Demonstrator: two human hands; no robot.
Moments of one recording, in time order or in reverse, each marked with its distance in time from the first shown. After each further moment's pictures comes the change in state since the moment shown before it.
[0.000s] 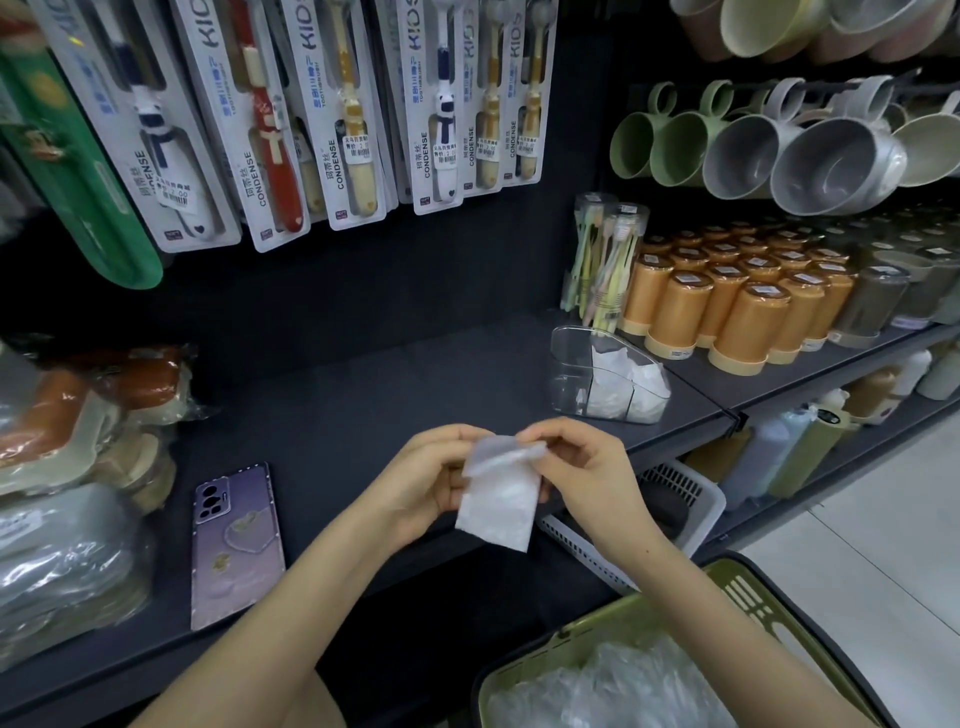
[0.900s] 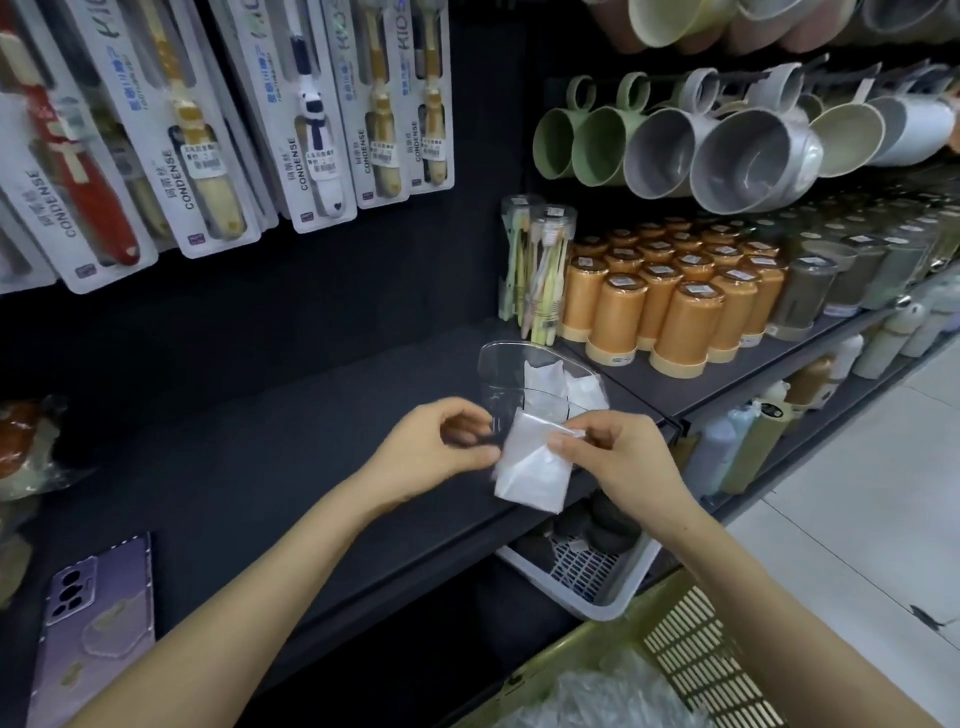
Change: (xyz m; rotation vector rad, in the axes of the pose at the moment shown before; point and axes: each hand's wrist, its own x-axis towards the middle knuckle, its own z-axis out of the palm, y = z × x) left_hand 0.090 0.012 0.043 0.645 -0.066 0.304; right_hand 0.041 0.005 -0.104 -0.386 0.138 0.004
